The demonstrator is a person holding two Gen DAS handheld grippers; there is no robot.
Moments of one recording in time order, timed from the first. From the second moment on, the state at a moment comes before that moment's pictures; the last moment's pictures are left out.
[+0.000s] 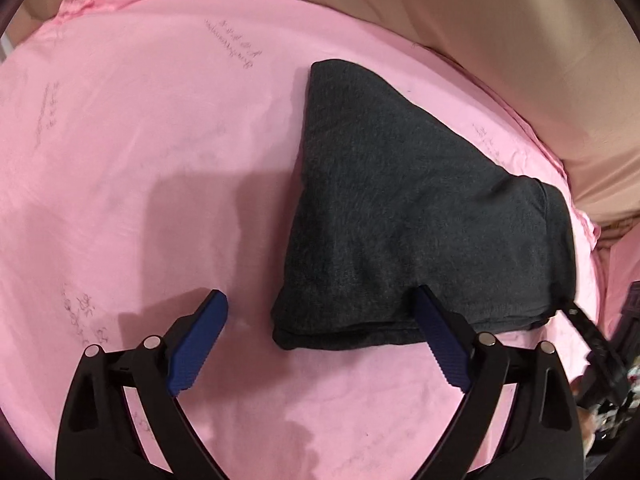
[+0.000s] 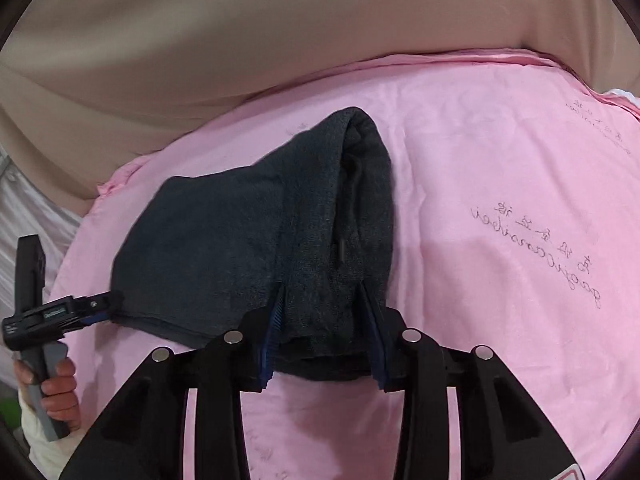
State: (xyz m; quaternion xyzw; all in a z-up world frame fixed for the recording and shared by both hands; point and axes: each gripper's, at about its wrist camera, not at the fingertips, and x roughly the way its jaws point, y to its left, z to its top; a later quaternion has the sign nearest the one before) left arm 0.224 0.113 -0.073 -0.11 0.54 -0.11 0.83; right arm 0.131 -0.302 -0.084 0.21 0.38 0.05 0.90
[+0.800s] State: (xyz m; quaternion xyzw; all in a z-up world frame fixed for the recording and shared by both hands) left arm 0.185 0.072 -0.066 0.00 0.50 -0.10 0.86; right arm 0.103 -0.279 -0.064 0.14 0.35 -0.03 0.93
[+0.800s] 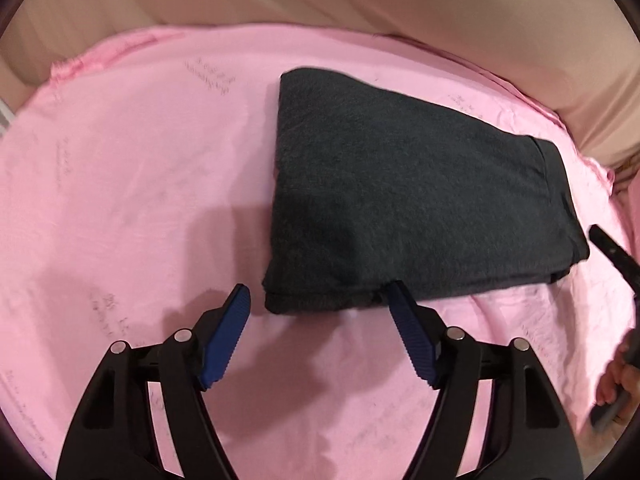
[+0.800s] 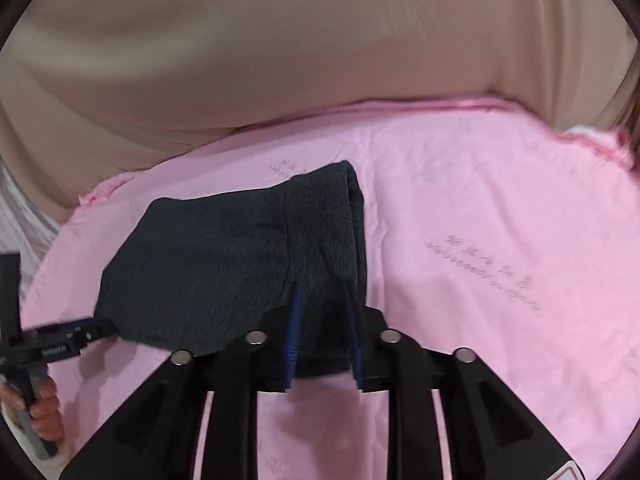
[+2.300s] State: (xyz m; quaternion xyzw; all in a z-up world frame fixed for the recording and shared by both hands) left arm 0.025 0.066 -0.056 0.05 0.30 0.00 0.95; right arm -0.045 -0.232 -0.106 0.07 0.32 -0.16 0.93
